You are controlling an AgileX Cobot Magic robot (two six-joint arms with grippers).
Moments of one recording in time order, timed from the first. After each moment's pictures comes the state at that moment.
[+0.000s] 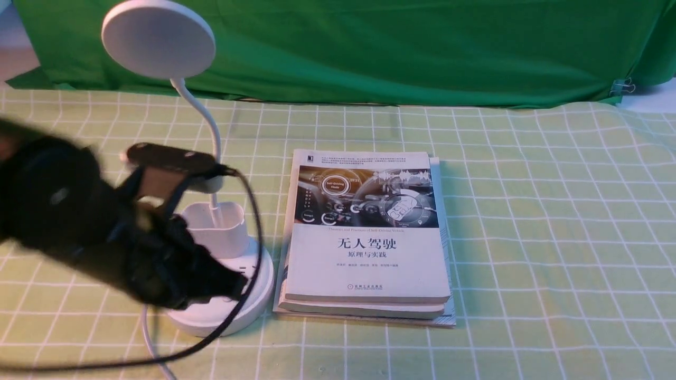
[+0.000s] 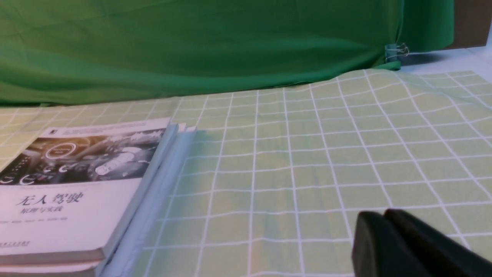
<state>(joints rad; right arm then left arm) 0.09 0.00 0.01 0.05 0.25 0.11 -0.42 1.23 -0.81 -0.12 0.72 0.00</state>
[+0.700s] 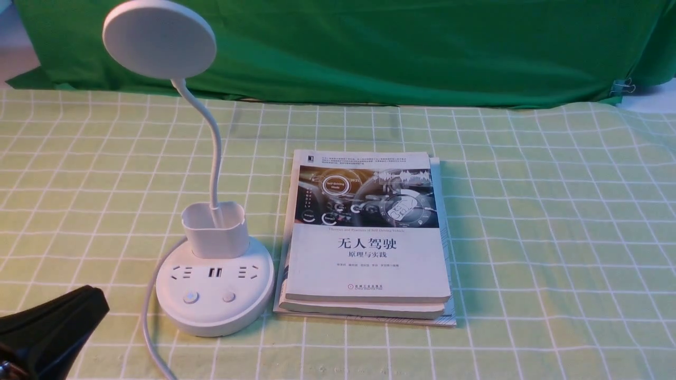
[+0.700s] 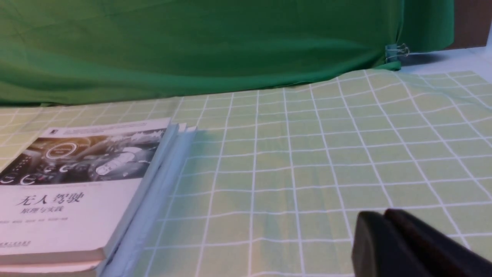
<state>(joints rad) 0.09 0.00 0.01 0.05 0.25 0.11 -0.42 0.27 -0.20 -0.09 0.18 0.00</state>
